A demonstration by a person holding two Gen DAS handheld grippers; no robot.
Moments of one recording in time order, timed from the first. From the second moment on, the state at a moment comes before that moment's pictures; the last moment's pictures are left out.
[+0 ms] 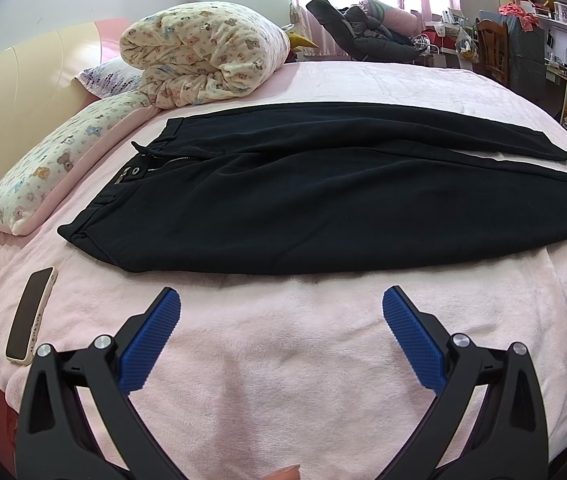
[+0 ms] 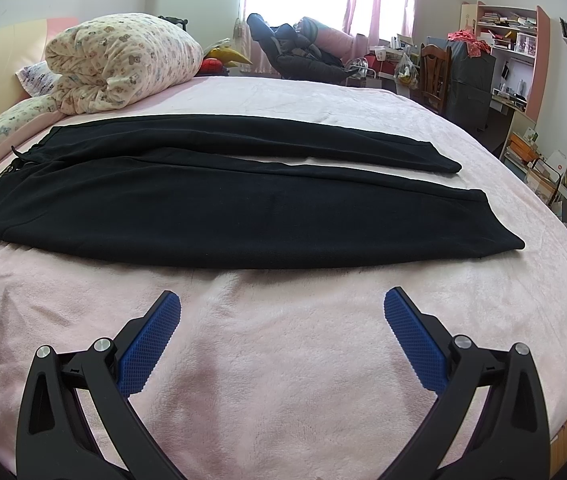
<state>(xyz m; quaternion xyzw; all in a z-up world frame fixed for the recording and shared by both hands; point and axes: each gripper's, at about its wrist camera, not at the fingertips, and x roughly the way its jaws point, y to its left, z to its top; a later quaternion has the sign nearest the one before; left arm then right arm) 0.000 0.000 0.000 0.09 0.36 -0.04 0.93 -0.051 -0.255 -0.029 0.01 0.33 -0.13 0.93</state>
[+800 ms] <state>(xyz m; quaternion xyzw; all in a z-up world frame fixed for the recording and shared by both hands) 0.000 0.000 0.000 0.09 0.36 -0.04 0.93 -0.054 -0.260 -0.030 0.02 0.33 -0.13 0.93</state>
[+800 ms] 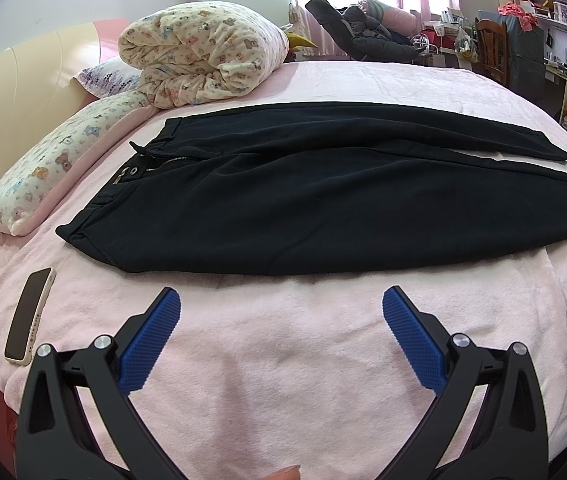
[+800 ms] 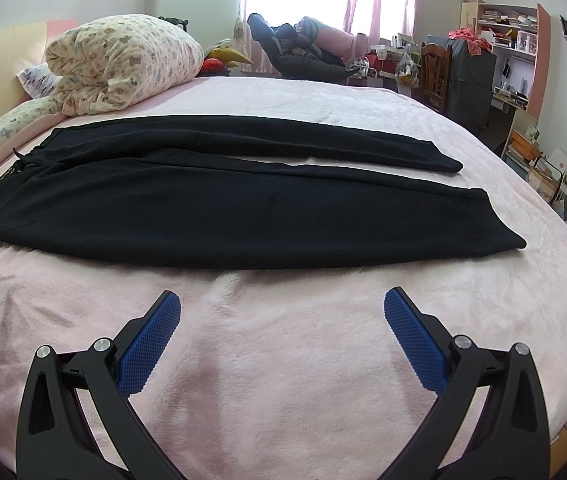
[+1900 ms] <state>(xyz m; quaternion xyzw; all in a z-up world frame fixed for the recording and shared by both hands) 0.041 -0.047 0.009 0.07 0.25 -0.01 0.97 0.193 -0.563 0.019 0.40 0.38 -0.20 0.81</state>
